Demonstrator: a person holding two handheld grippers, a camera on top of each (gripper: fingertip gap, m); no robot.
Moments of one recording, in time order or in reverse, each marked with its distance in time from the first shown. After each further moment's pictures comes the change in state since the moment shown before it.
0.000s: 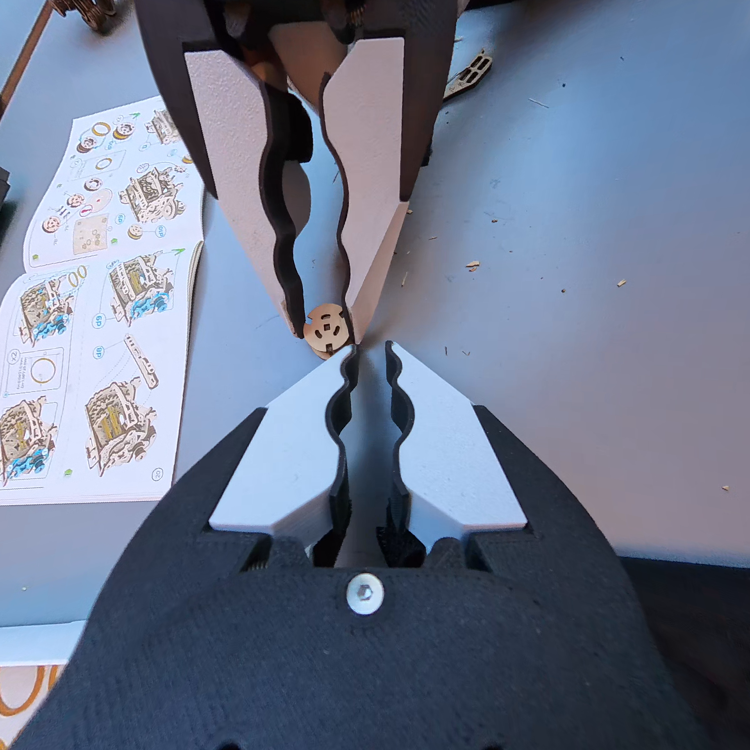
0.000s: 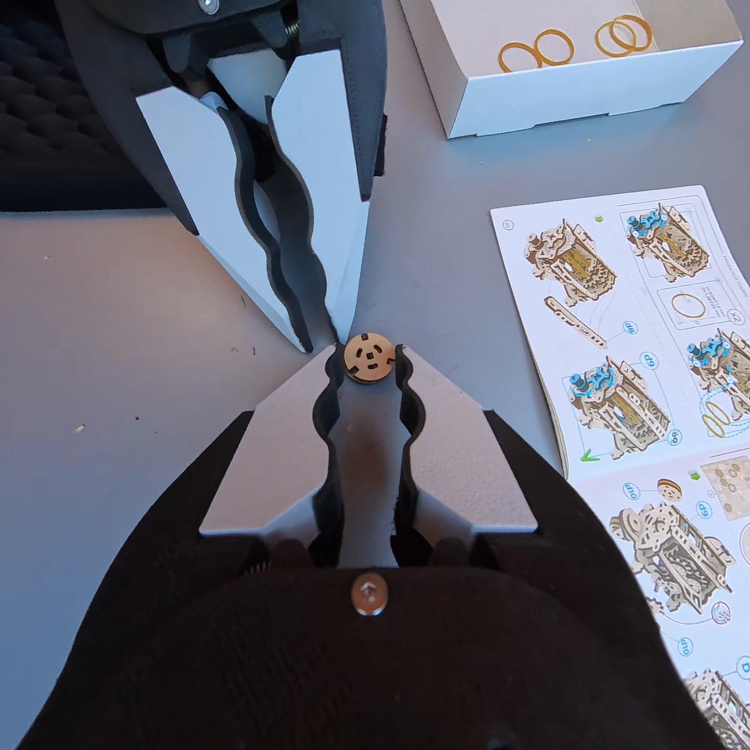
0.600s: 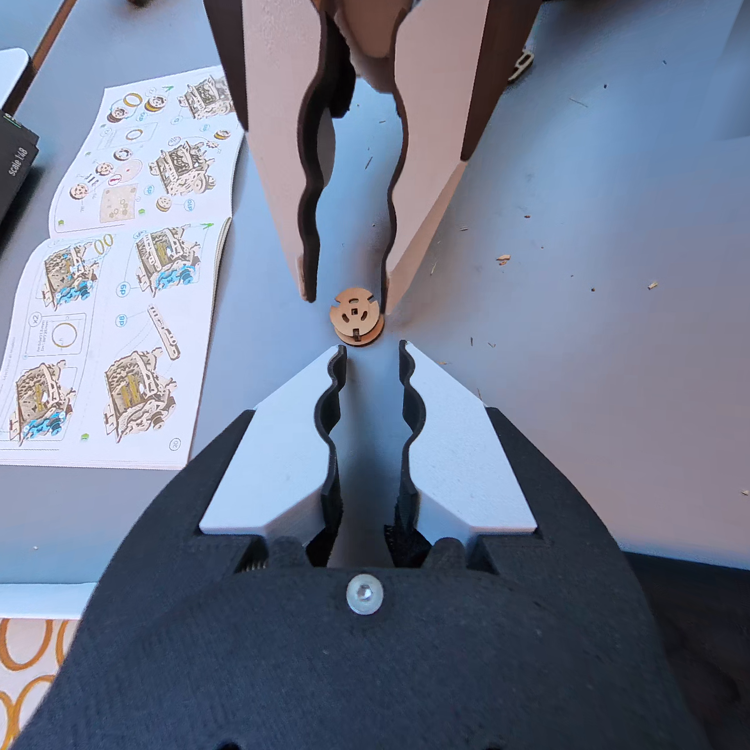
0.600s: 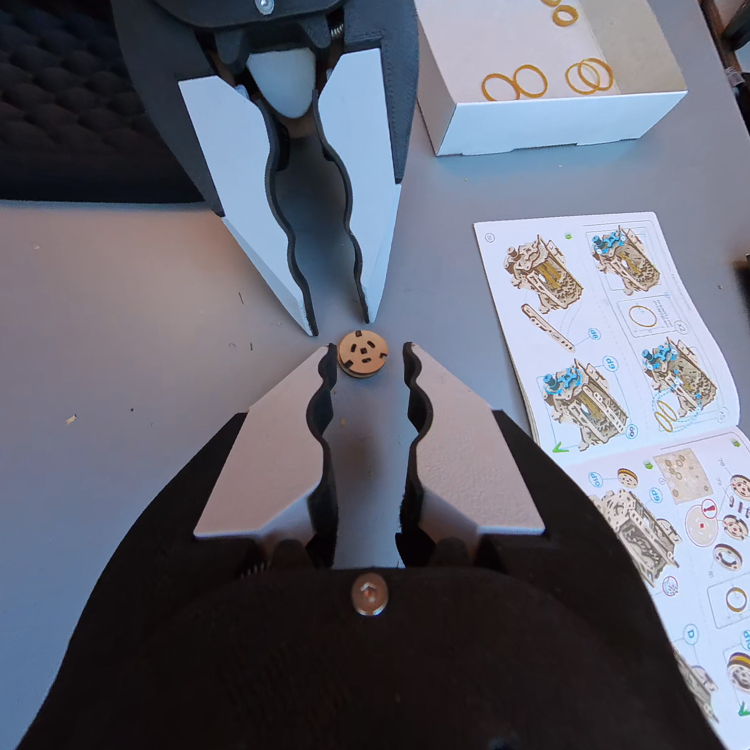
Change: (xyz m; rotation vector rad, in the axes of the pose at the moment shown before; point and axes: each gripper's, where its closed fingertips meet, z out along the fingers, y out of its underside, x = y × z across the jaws) left arm -0.013 0.006 -0.005 -0.007 -0.038 -0.060; right arm 0.003 -0.004 -0.010 0.022 0.055 -0.056
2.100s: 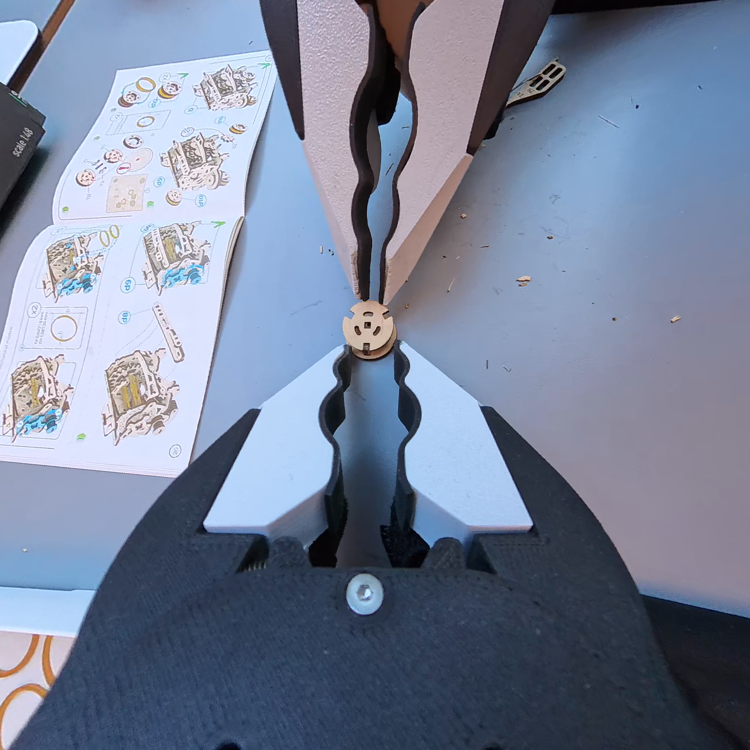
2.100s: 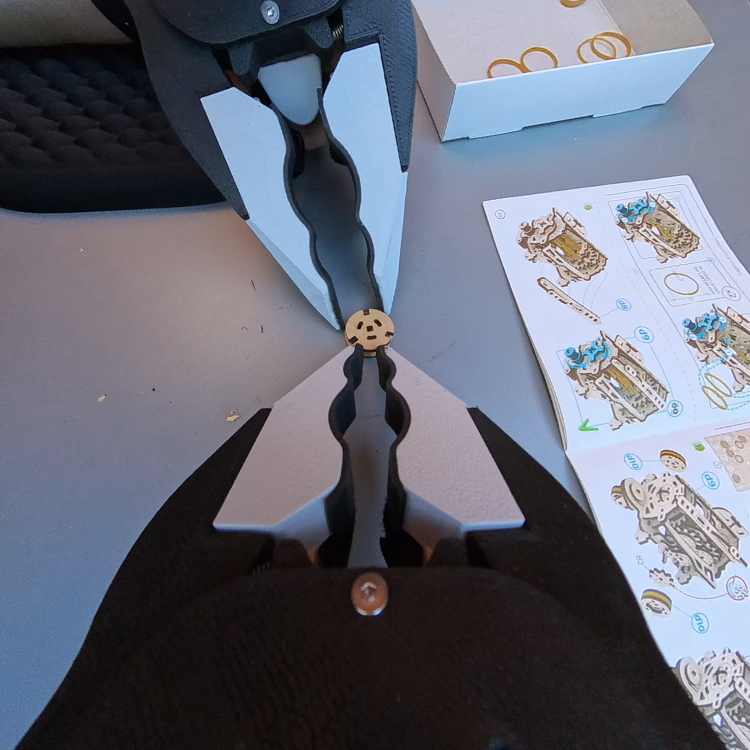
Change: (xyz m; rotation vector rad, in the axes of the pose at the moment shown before) left arm -0.006 -0.004 0.008 -0.013 -0.022 -0.055; right arm -0.002 0.010 -0.006 0.054 -0.081 0.088
